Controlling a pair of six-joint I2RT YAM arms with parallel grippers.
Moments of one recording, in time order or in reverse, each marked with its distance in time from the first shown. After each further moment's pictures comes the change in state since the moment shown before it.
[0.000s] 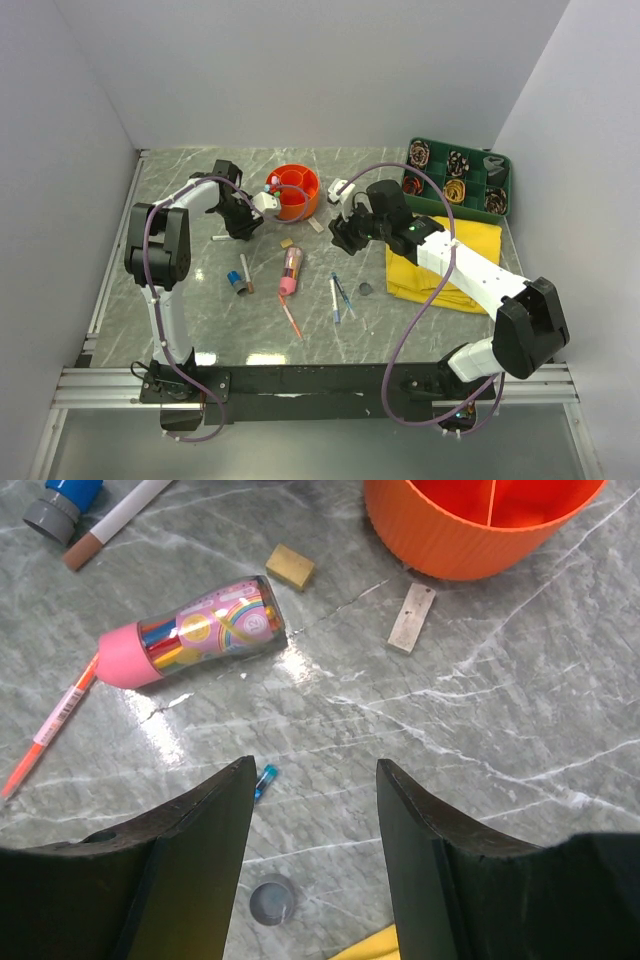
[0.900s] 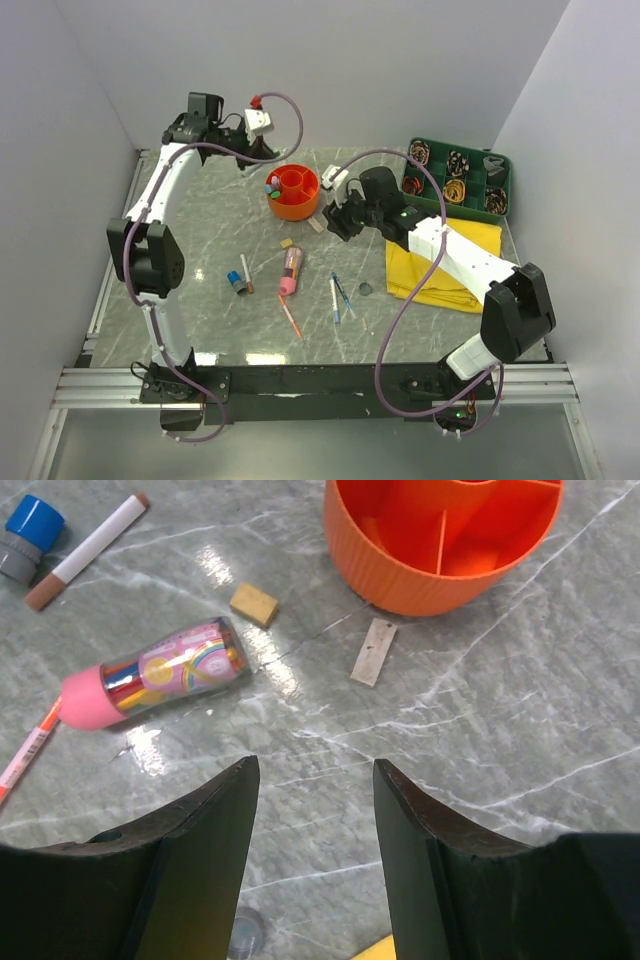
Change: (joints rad) left arm 0.016 -0.072 0.501 -0.037 0.446 -0.237; right arm -0.005 0.102 0.124 -0.008 0.028 -0.011
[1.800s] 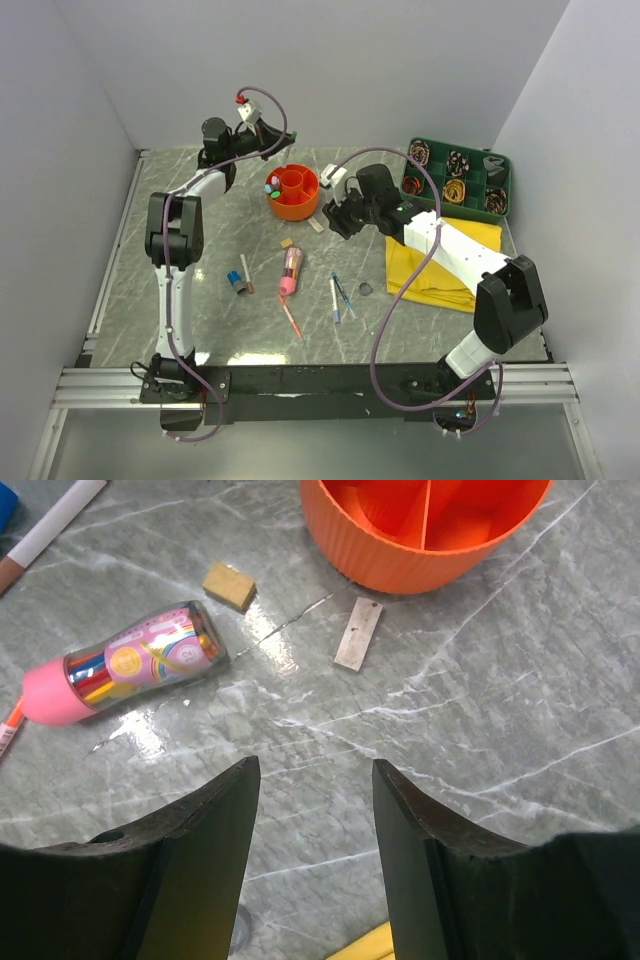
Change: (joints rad) left arm 0.012 0.346 -0.189 1.533 0.153 -1.125; right arm -0.011 0.056 0.046 -0.047 0.030 -0.011
